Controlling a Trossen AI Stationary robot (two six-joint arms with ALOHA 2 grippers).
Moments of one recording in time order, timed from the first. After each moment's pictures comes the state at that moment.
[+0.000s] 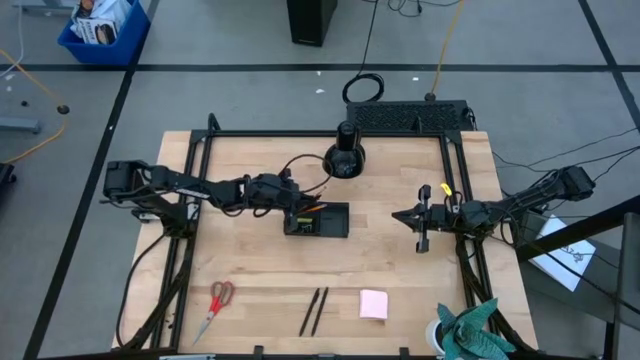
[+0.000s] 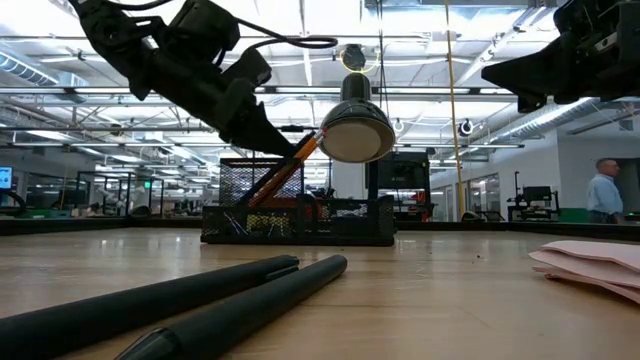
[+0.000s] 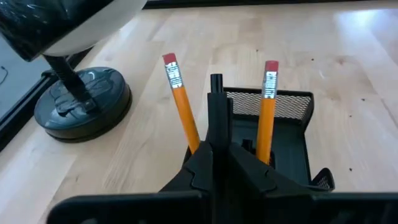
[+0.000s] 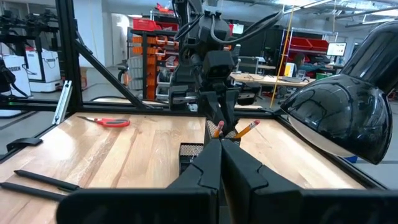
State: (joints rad) left arm 0.13 1.49 0.64 0.37 -0.03 0.07; right arm 0.31 0.54 0.01 0.60 0.42 -0.09
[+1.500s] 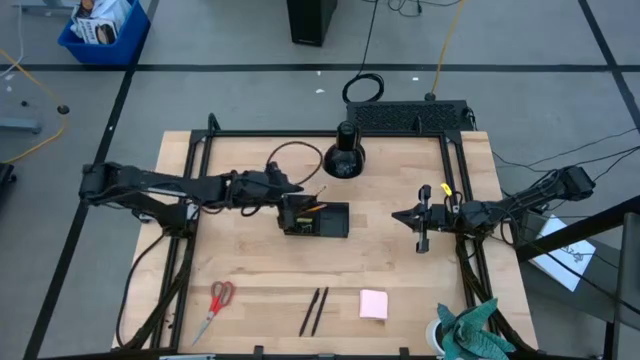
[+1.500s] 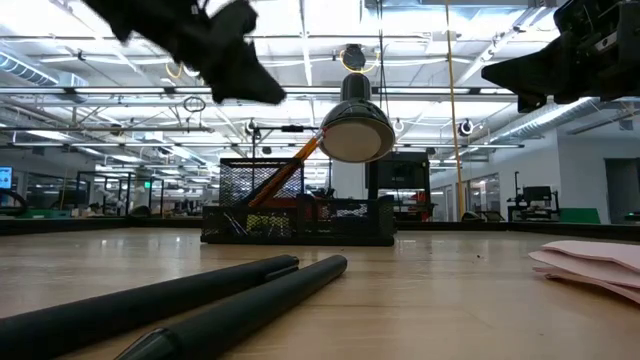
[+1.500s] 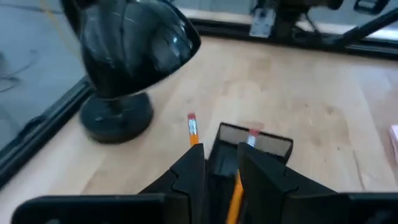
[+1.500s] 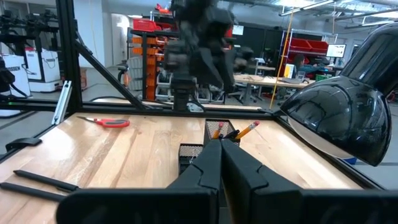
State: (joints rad) left arm 0.04 1.27 0.77 0.04 -0.19 -0.11; right arm 0.31 0.54 0.01 0.60 0.42 -0.10
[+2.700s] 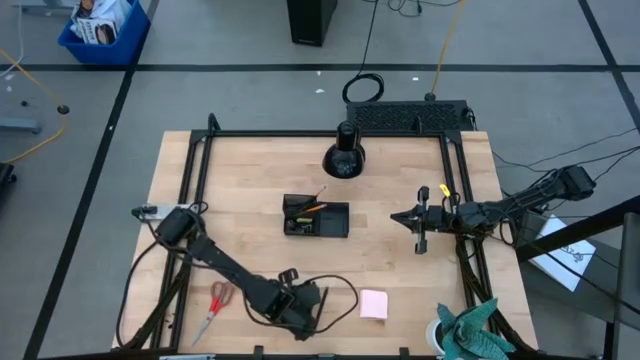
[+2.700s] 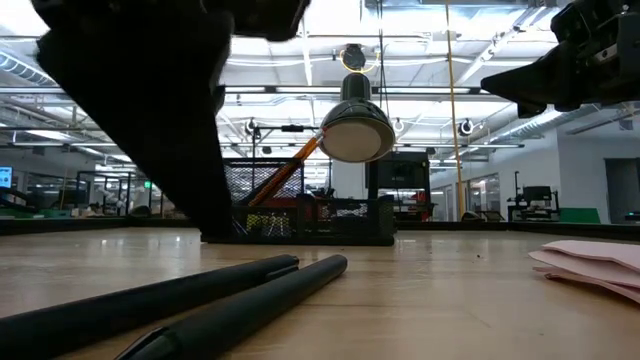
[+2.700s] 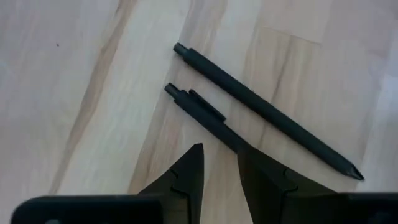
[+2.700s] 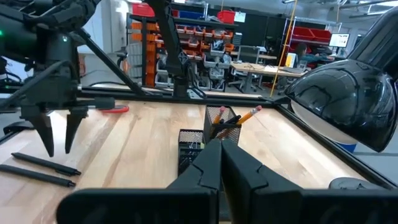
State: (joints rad) left arm -0.60 2.10 1.52 -0.65 -0.29 -0.89; right arm 0.31 0.56 0.01 0.57 0.42 -0.09
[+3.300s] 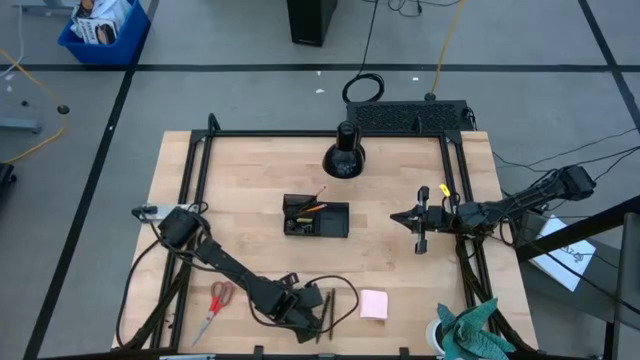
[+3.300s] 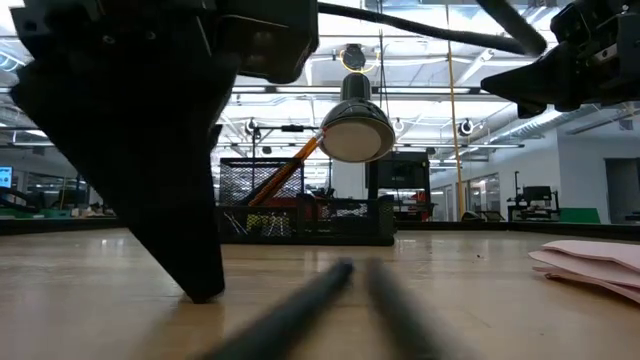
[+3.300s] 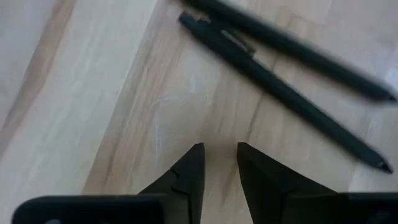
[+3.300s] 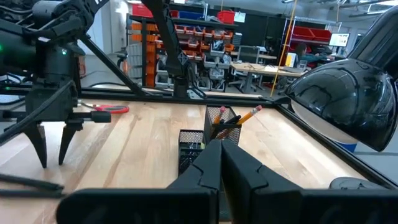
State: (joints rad) left arm -0.59 2.16 1.52 -0.60 -0.20 -0.95; right arm 0.31 0.57 0.01 0.57 0.42 -0.08
